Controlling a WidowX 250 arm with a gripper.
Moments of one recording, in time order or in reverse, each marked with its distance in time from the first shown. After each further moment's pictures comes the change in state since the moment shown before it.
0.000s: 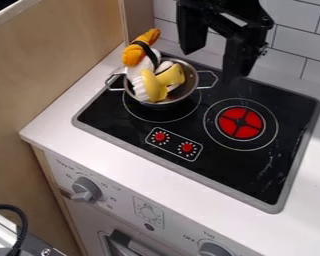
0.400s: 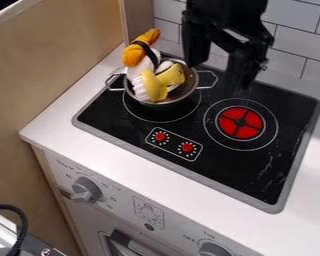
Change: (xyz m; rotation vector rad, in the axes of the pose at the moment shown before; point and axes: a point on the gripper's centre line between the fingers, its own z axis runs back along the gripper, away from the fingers) arm 0.005 0.002 -0.022 -0.022 0.042 -0.018
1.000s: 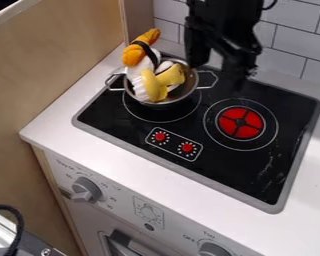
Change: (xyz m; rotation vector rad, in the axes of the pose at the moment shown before) arm 0.007 0.021 -0.019 0.040 -0.030 -0.053
